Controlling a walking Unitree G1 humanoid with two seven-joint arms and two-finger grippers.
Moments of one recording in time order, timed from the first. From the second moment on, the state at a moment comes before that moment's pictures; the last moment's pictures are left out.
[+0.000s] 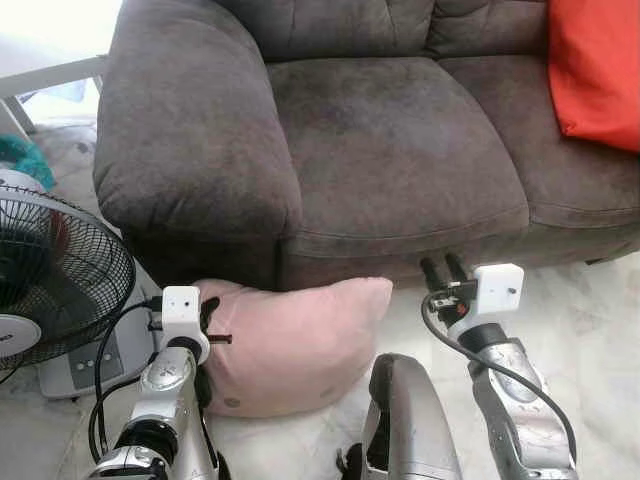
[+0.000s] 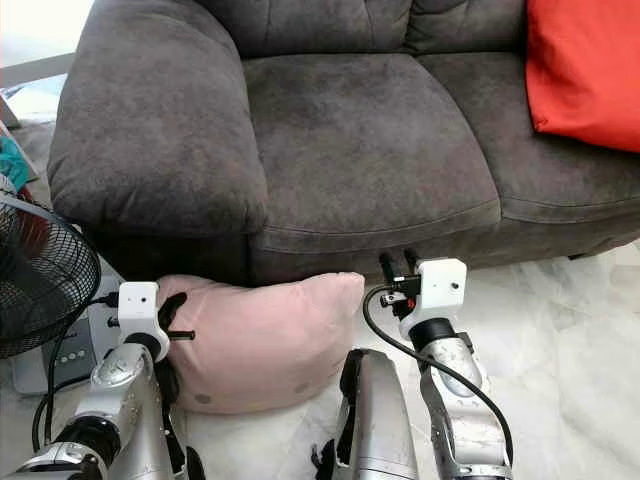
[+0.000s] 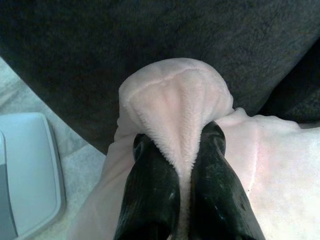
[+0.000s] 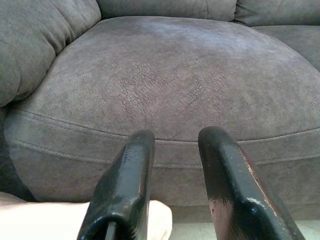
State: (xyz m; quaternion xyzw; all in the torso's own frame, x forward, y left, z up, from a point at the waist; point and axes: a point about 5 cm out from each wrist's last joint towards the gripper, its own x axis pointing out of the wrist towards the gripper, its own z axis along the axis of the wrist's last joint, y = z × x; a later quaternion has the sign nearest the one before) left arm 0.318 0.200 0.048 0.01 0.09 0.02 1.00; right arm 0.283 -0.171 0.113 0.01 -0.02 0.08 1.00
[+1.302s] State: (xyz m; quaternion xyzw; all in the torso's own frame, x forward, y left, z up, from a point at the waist) left arm 0.320 0.194 0.067 0.02 0.05 0.00 1.00; right arm 0.294 -0.164 0.108 0.02 -0.03 0.07 1.00
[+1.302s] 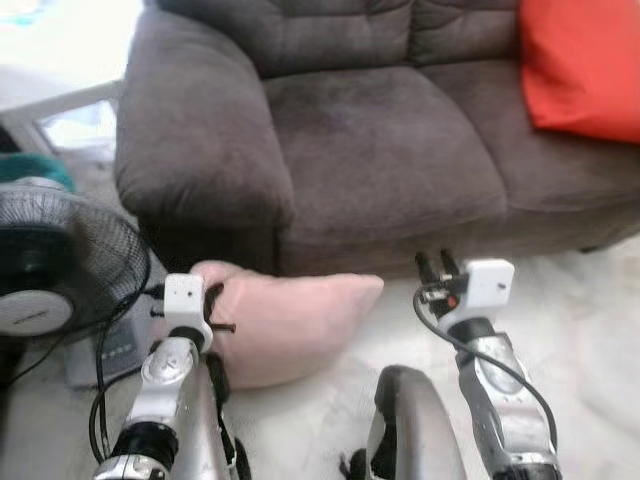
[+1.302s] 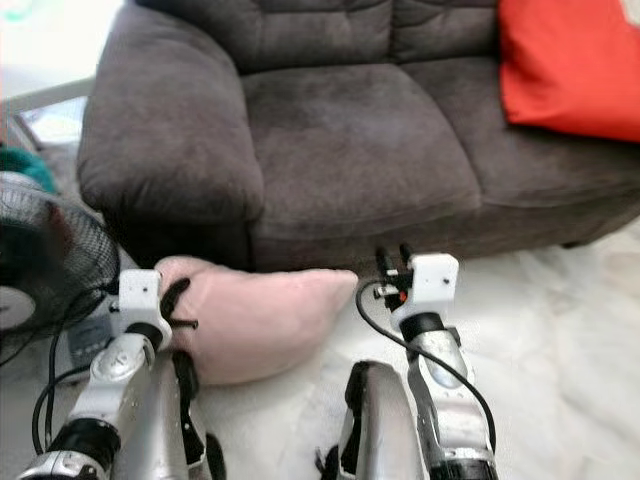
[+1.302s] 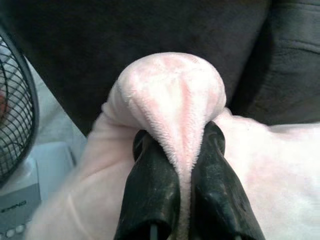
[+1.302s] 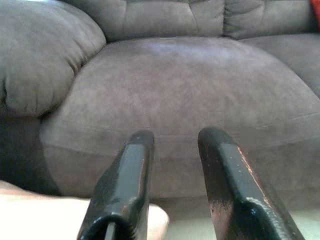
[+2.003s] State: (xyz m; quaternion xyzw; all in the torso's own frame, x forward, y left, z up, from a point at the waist) left arm 0.305 0.200 0.098 0.06 -0.04 0.03 1.00; right arm 0.292 -0.164 0.099 0.03 -0.01 0.07 1.00
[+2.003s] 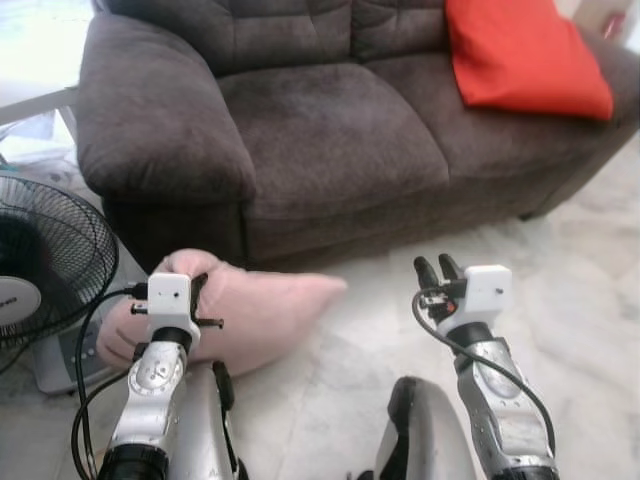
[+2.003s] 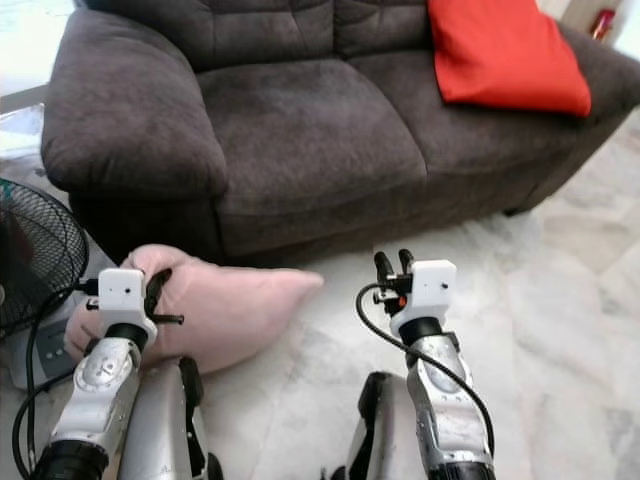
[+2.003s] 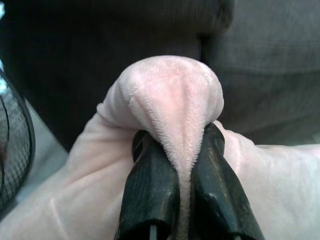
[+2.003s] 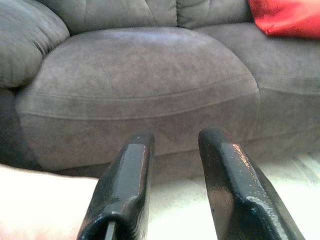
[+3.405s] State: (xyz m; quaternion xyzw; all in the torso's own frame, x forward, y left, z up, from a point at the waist) left arm 0.286 0.176 0.132 0.07 -0.09 0.01 0.99; right arm 0.291 -0.162 0.097 0.03 -0.01 0.07 1.00
